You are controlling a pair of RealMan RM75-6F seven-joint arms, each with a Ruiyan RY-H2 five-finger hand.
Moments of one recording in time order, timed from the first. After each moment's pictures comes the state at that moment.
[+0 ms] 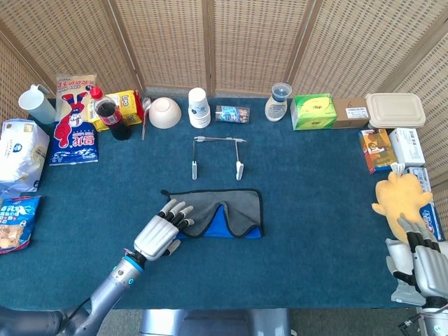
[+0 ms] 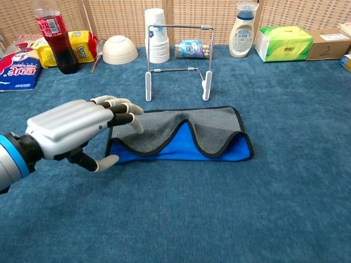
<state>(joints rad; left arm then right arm) -0.61 -1.67 0.07 -1.52 1.40 1.19 0.46 0.00 -1.11 0.06 -1.65 -1.36 1.39 0.12</state>
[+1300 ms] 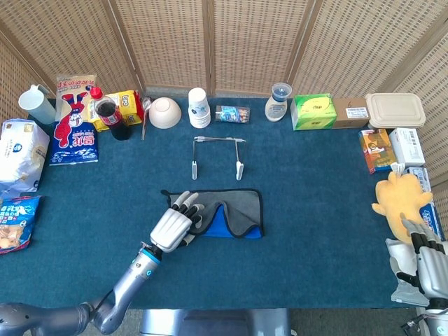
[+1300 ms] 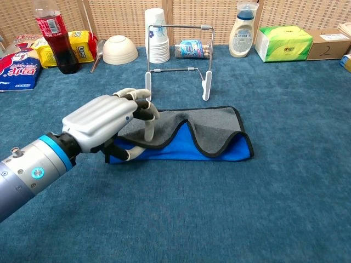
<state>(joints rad) -0.60 -1.88 -0.04 -1.25 1.49 1.20 0.30 0.00 -1.11 0.06 -1.66 -1.35 1.39 0.12</state>
